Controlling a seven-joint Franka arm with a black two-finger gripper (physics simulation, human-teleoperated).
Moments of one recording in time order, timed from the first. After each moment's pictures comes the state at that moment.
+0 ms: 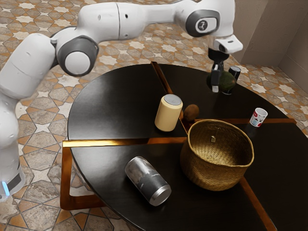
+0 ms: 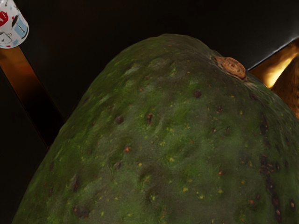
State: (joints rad) arm 0.23 0.55 -0.25 -0.94 -0.02 1.72 0.60
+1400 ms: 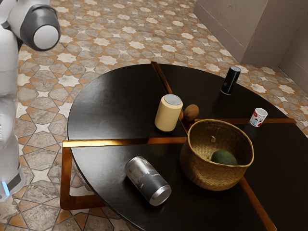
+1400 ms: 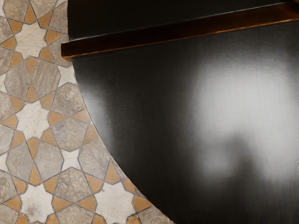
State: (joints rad) arm -0.05 0.13 0.47 -0.92 0.12 1.28 0.65
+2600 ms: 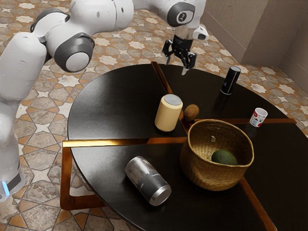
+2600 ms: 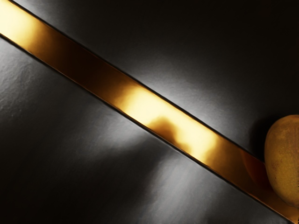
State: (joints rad) arm -0.06 0.40 0.45 -1.19 -0.15 1.60 -0.23
